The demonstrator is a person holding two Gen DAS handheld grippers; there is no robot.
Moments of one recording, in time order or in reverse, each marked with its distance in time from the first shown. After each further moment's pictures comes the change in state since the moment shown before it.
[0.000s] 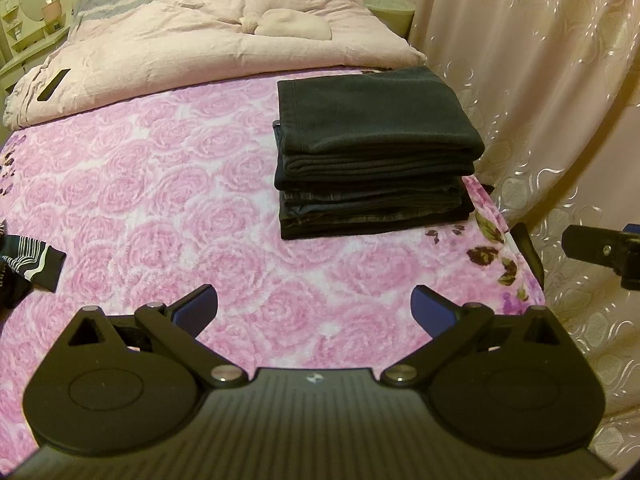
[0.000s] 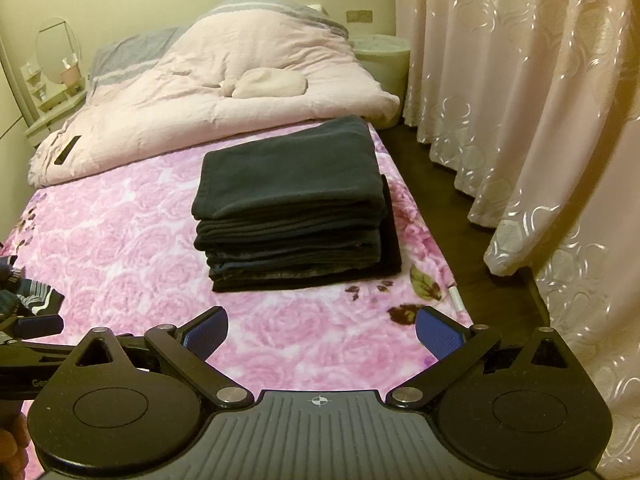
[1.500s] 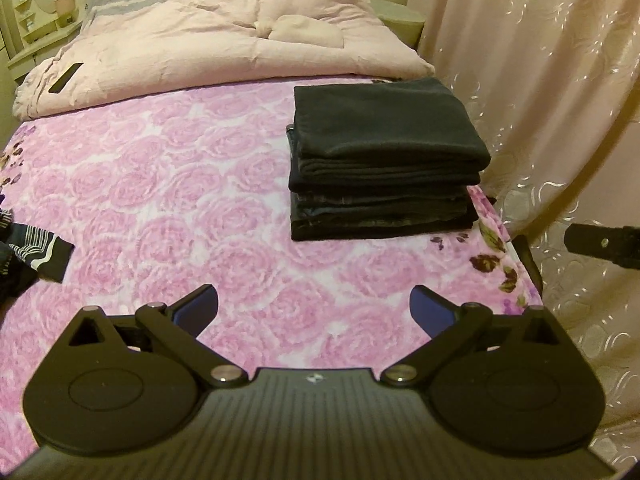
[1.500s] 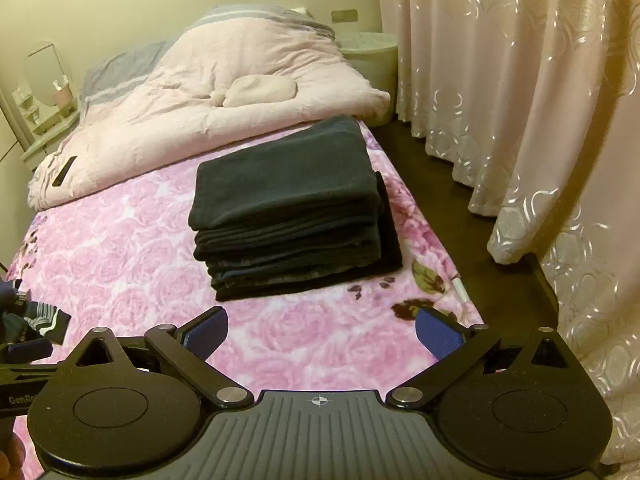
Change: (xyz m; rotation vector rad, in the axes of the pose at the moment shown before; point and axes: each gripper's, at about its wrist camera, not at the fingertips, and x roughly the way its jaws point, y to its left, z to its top) left arm -0.015 0.017 -0.007 -0.043 -0.018 0.003; right arm 0.000 -0.011 -0.004 0.084 -0.008 0.013
